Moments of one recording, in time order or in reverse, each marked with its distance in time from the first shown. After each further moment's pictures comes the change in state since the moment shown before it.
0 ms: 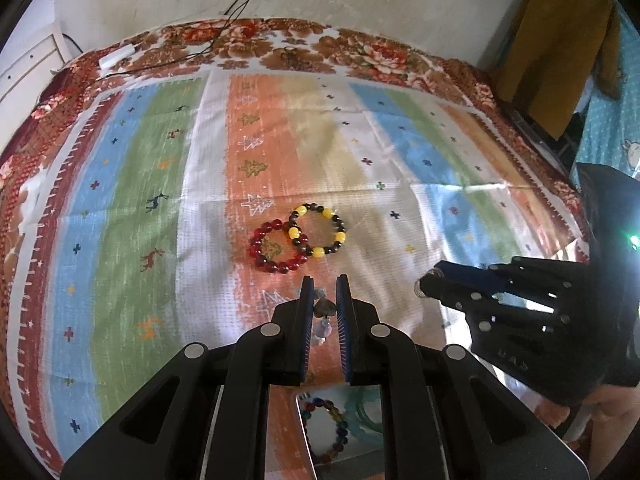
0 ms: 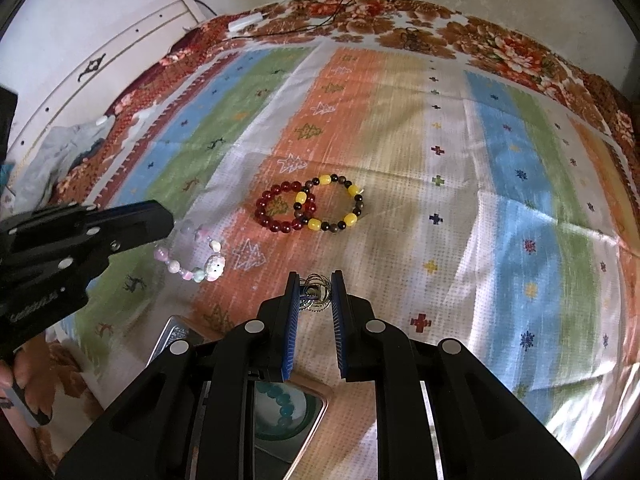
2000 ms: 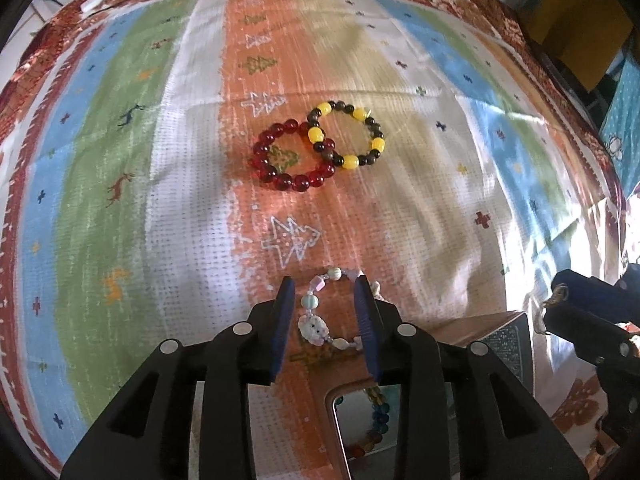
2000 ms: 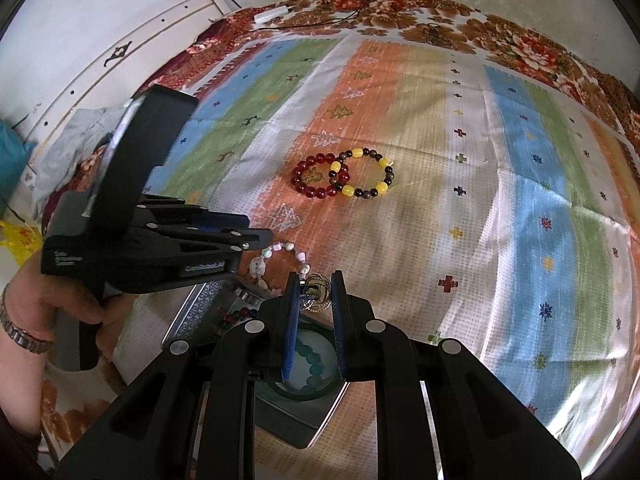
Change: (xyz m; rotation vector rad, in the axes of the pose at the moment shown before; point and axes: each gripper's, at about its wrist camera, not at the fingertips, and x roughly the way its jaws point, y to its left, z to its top) left arm 0.086 0.021 -0.027 0.000 0.295 0.030; right arm -0.015 0.016 -0.033 -0.038 0.017 0.066
